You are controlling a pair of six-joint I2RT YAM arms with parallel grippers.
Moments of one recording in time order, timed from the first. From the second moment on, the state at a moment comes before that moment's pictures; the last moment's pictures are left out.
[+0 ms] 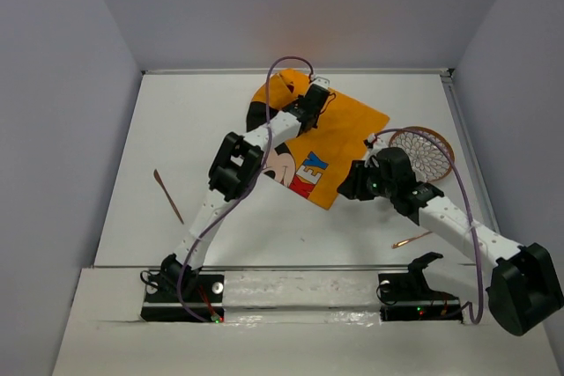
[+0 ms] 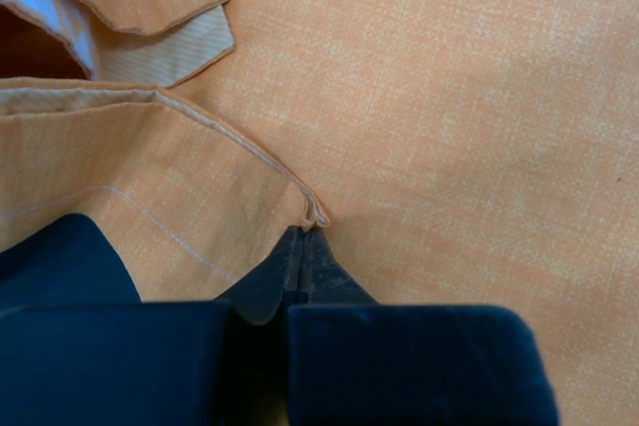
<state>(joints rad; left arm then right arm) -0.66 2.55 2.18 -0.36 -0.38 -0.17 0.47 1.05 0.59 -0.17 -0.25 0.47</state>
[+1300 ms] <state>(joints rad) -0.32 0.73 0.46 0.11 -0.41 -0.71 0.38 1.74 1.12 -0.26 0.12 0.39</state>
